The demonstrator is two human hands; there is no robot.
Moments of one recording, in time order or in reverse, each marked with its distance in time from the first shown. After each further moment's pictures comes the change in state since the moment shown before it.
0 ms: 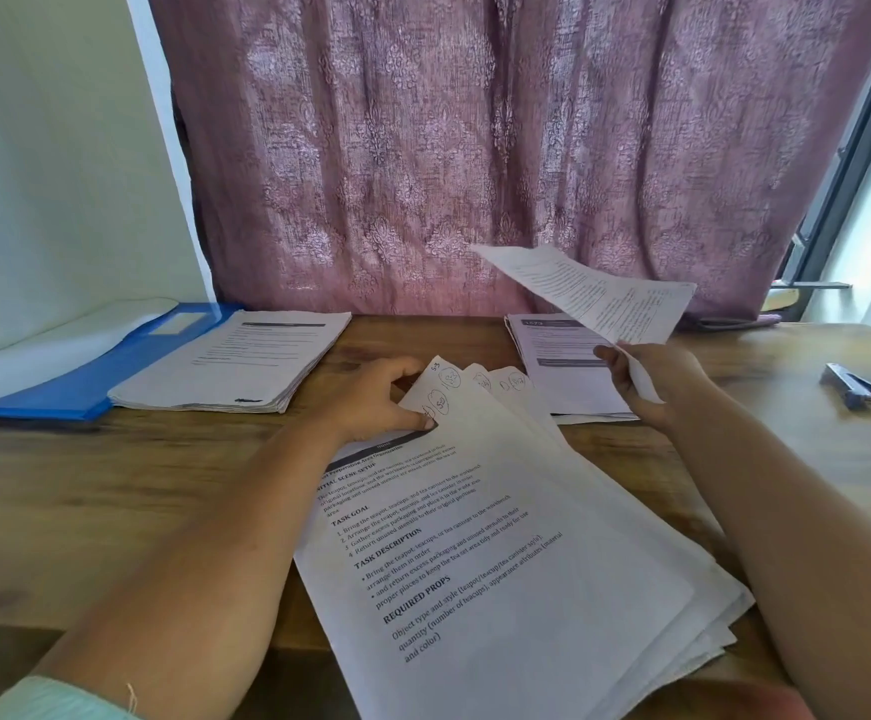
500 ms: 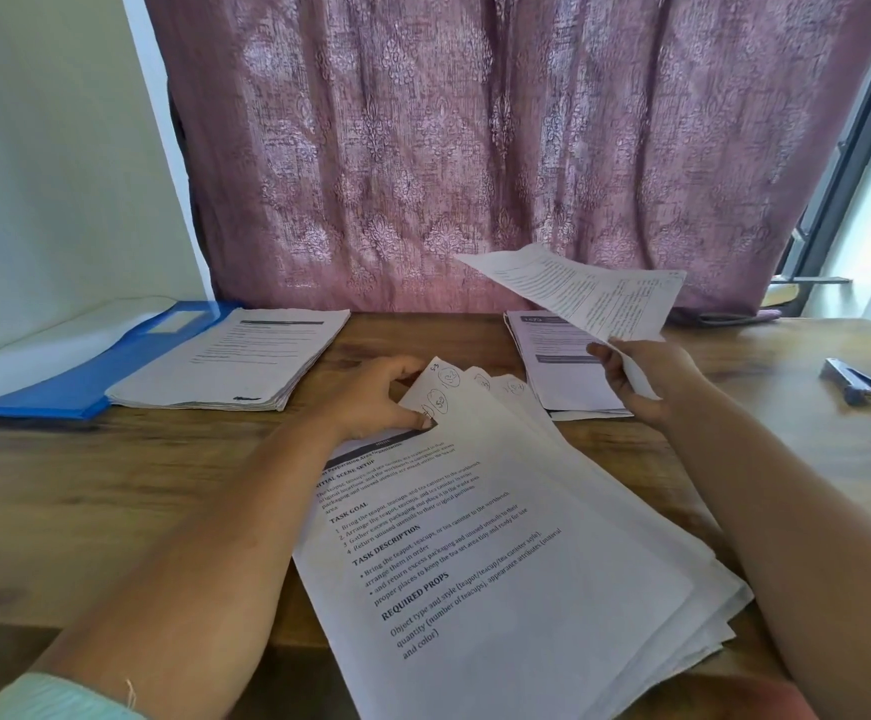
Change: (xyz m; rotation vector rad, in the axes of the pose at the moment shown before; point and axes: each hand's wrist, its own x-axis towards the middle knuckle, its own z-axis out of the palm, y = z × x) left_hand 0.003 -0.003 0.002 0.013 -0.010 0.013; right_hand -0.004 0.004 0.006 -0.006 -0.017 -0.021
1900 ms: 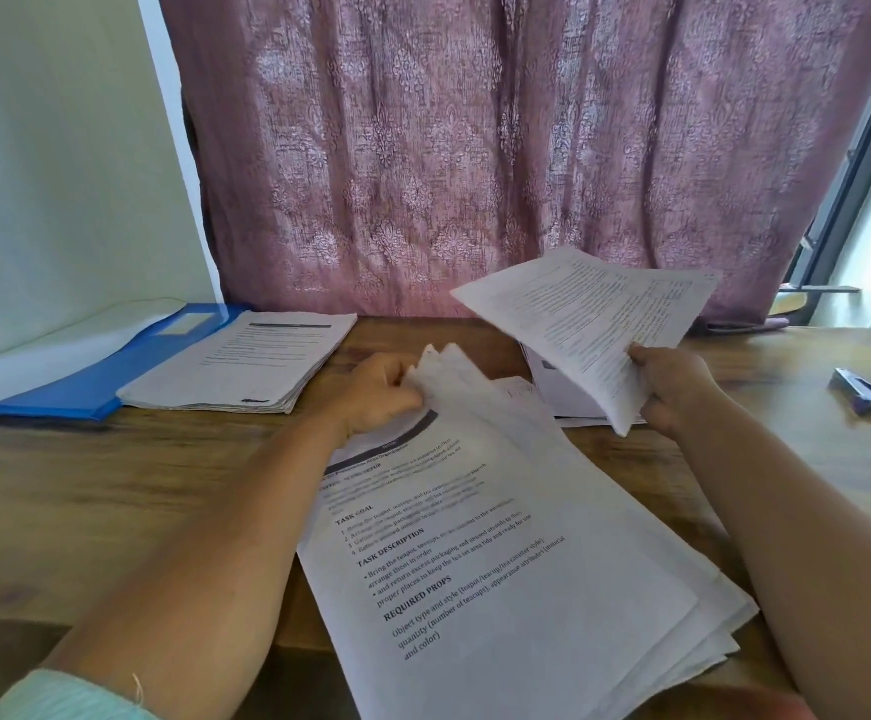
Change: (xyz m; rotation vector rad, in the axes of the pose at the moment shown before) left_hand -0.001 0.000 0.000 -0.434 0.070 -0.059; right_hand 0.012 0.000 -0.009 -0.118 0.093 -0.039
